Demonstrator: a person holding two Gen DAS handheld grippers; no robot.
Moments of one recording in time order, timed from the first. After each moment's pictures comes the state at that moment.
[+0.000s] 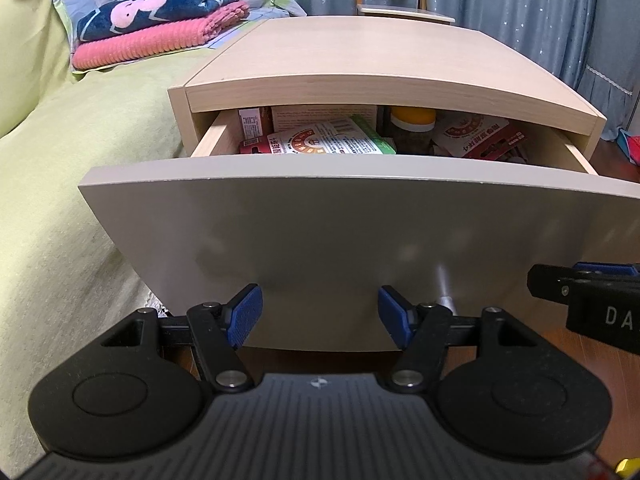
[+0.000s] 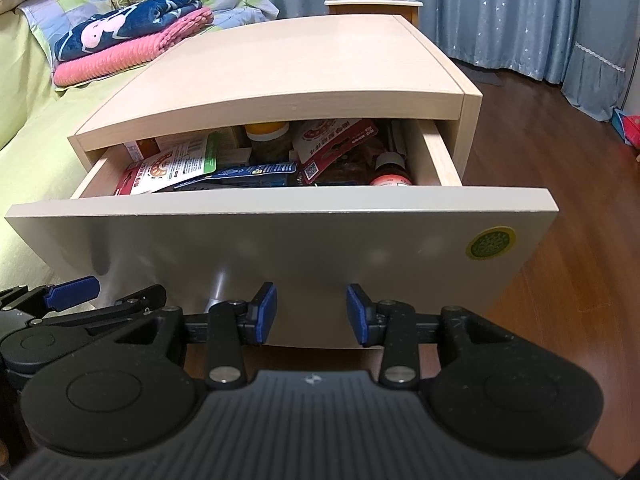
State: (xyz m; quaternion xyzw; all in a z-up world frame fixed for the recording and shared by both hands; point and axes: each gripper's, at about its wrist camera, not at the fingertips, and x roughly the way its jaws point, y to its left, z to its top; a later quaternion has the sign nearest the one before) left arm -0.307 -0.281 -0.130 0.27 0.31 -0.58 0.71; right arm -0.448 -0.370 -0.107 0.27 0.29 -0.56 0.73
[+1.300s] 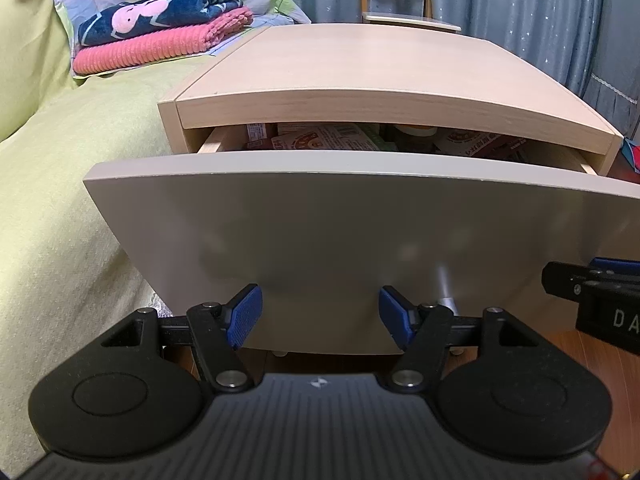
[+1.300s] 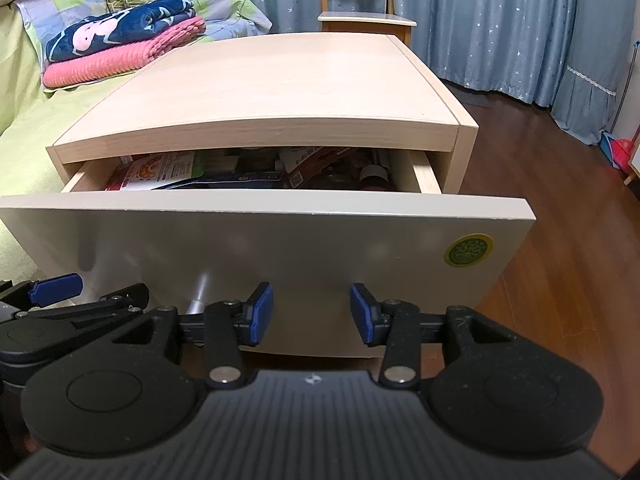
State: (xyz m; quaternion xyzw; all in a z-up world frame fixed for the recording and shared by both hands) left arm -0.307 -0.299 -0.134 0.26 0.30 -0.58 0.72; right arm -0.445 -0.371 -0.109 0.24 0.30 -0.58 0.72
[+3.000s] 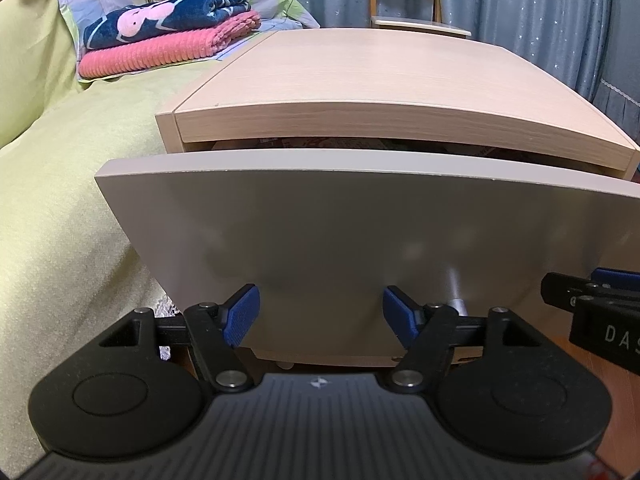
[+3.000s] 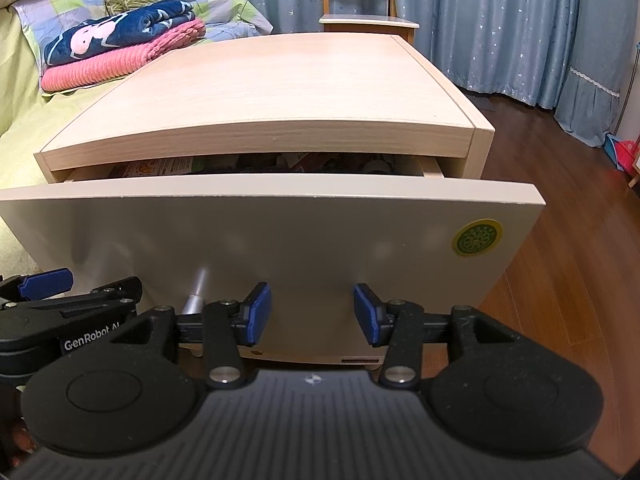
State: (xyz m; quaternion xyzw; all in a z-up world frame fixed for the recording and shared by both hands) left arm -0.300 -0.330 -0.138 0.26 0.29 -0.56 0.73; right arm -0.444 -0.383 -0.119 0.24 0.29 -0.58 0.73
